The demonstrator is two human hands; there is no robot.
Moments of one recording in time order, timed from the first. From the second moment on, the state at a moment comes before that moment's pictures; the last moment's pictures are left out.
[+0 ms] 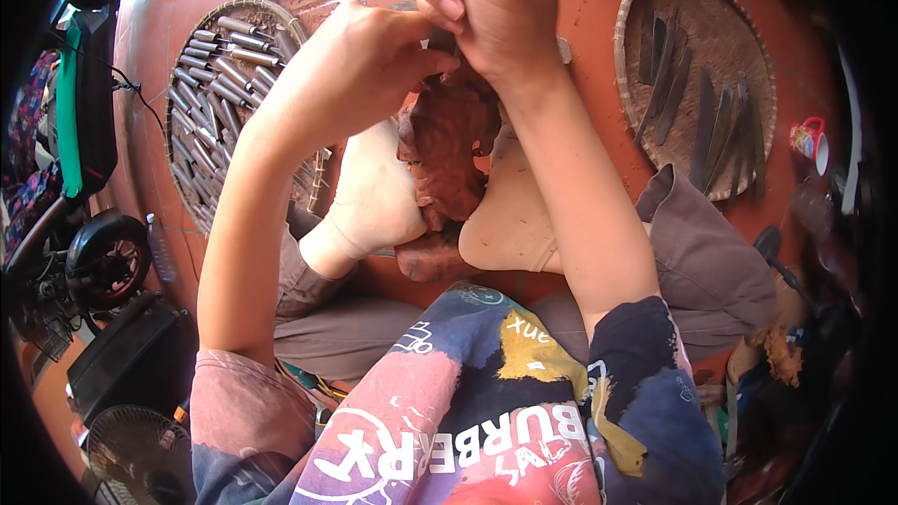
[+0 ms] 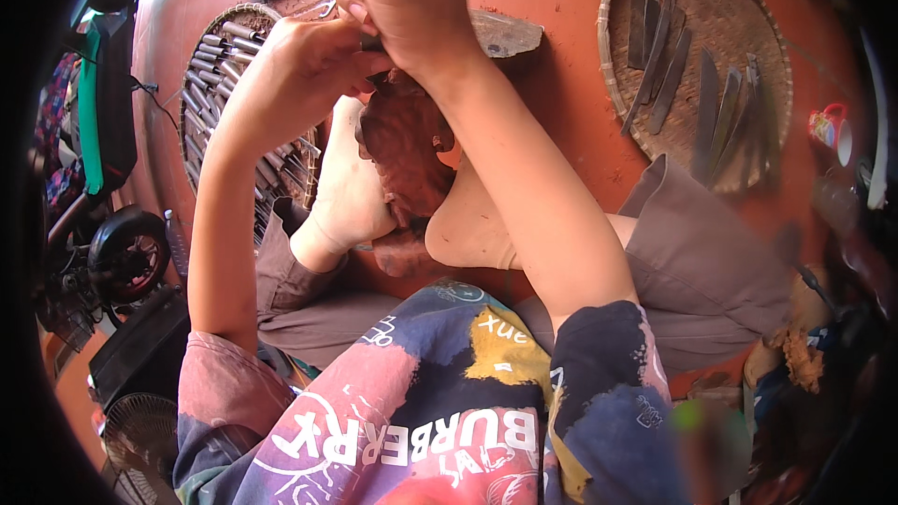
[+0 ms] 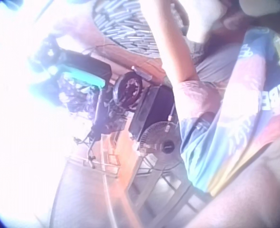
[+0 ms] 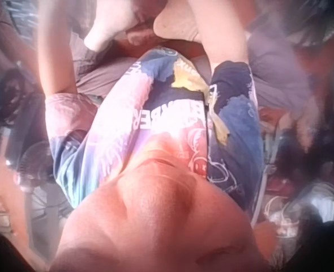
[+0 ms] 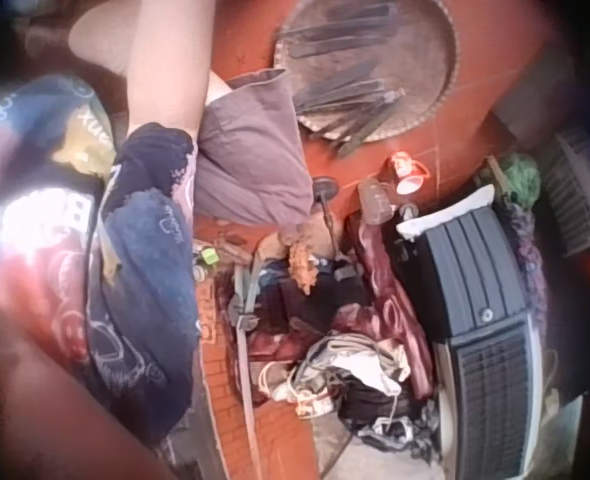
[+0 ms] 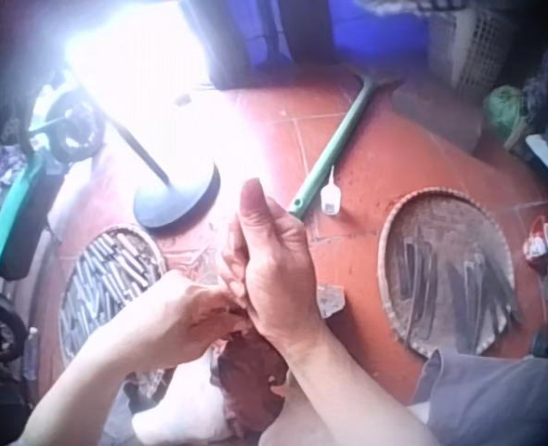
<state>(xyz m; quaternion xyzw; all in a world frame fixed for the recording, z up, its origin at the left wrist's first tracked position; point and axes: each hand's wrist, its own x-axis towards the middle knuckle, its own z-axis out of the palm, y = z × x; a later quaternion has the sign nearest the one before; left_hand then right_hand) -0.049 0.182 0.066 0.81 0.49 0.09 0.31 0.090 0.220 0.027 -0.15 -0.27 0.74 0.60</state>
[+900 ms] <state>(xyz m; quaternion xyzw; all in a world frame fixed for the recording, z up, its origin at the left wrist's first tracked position) 0.039 0.057 0.020 0.66 0.73 0.17 0.07 0.165 0.198 -0.021 -0.23 -0.49 0.76 0.36</state>
